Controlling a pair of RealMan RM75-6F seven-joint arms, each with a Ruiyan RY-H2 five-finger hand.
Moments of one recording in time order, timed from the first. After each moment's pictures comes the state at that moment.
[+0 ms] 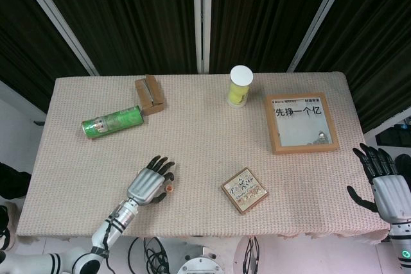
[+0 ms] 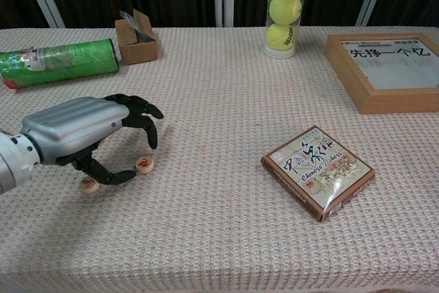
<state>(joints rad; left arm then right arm) -0.54 -1.63 -0.02 -1.57 1.36 1.06 0.44 0.08 -1.07 0.02 -1.54 -1.61 1.53 0.16</state>
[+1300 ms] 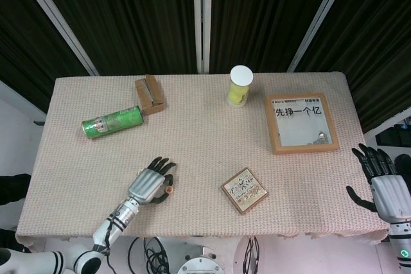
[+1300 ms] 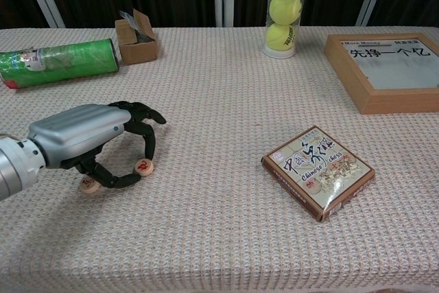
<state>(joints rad) -0.55 -1.66 -0.01 -1.49 1.39 1.04 0.30 0.08 -1.07 0.02 -1.54 -1.60 1.52 0.16</state>
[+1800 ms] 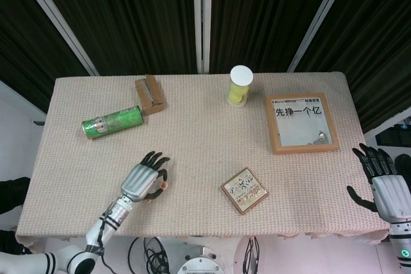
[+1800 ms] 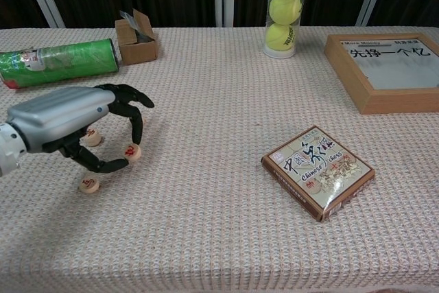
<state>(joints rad) -0.53 -1.59 -0.03 -1.57 1.39 1.10 0.31 0.08 -1.07 0.02 -1.54 -1.60 1.51 0.16</state>
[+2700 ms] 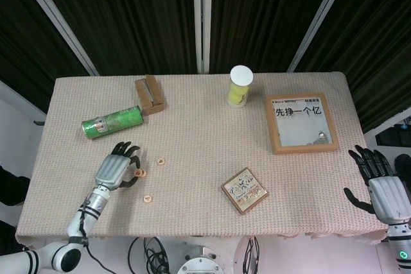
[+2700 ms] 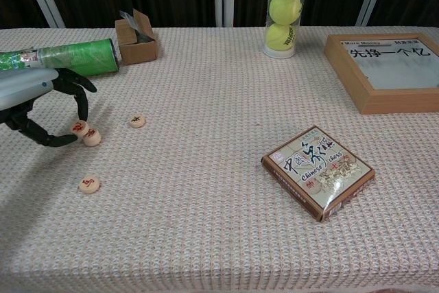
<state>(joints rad) -0.50 -1.48 -0.07 -1.57 1.22 1.06 0.30 0.08 -1.07 0.01 -1.55 -1.63 1.52 0.16</state>
